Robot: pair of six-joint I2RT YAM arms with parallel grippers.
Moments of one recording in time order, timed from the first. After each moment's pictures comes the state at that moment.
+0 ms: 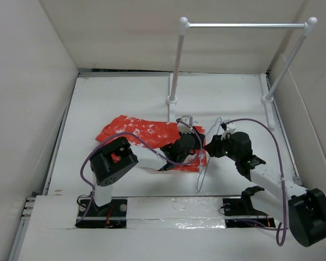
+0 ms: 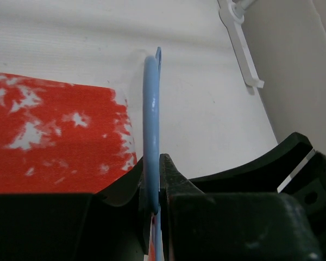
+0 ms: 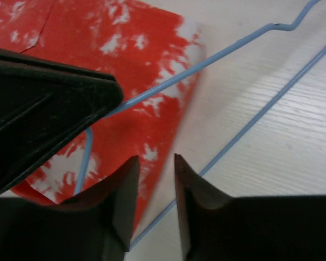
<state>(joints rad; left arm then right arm) -1.11 1.86 0.95 0.64 -0.47 -0.79 0.33 0.96 0.31 0.17 -0.25 0.26</state>
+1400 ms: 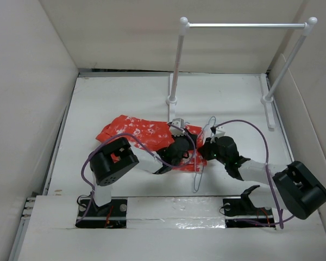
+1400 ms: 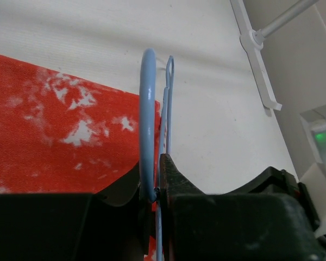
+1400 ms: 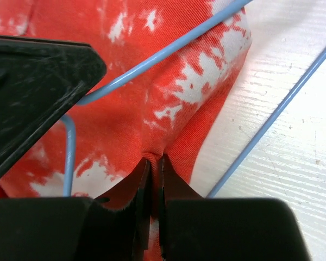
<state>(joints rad) -1.09 1.85 0.83 0.77 -0.59 -0.82 0.55 1.28 0.27 0.49 -0.02 0.40</state>
